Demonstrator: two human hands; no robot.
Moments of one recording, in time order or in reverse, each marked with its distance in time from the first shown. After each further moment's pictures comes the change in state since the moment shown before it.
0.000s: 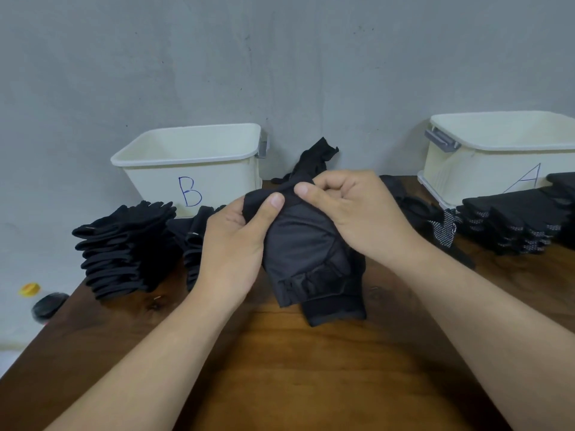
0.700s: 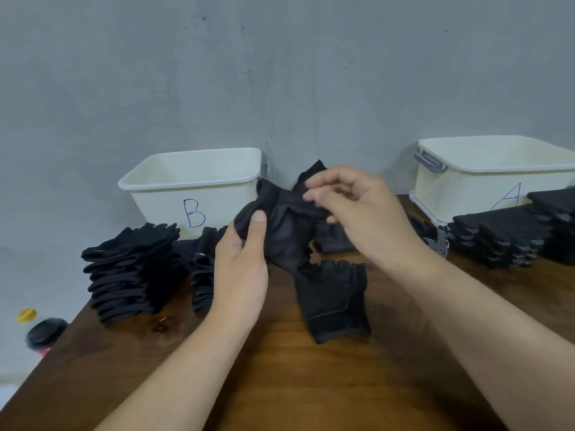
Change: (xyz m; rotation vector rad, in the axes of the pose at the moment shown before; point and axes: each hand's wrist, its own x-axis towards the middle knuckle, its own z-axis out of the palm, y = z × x) left_hand 0.005 -0.014 -0.003 0.011 0.114 0.043; right_hand 0.000 -0.026 -0.003 -0.060 0.152 -0.006
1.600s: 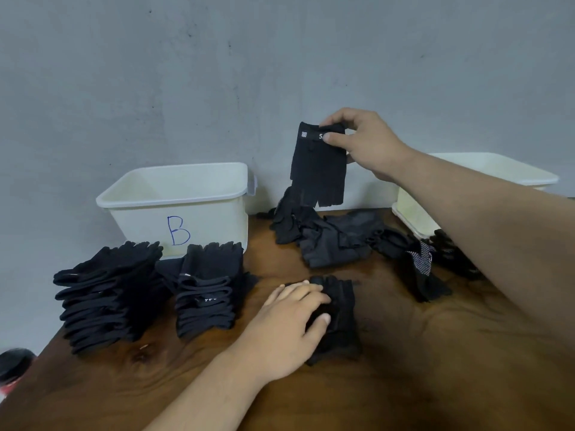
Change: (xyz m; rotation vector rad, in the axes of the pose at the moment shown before) left_hand -0.021 -0.050 0.010 1.060 -0.848 0.252; right_hand 0.162 0.021 -0.069 -0.121 0.003 -0.065
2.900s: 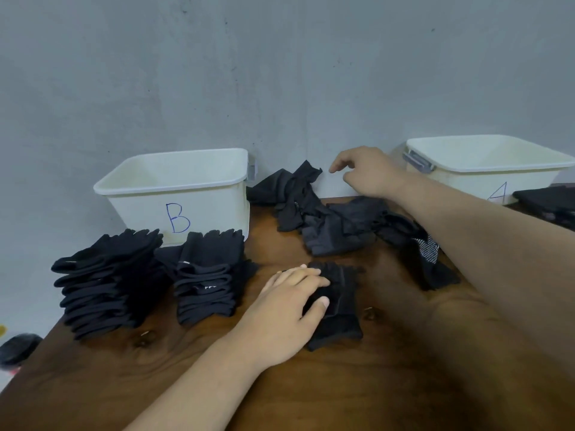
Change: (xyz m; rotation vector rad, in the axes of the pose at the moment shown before) left_hand -0.001 -0.001 -0.002 -0.060 0.038 -0.040; right_hand -0.022 0.069 0.010 -0.605 -0.172 0.157
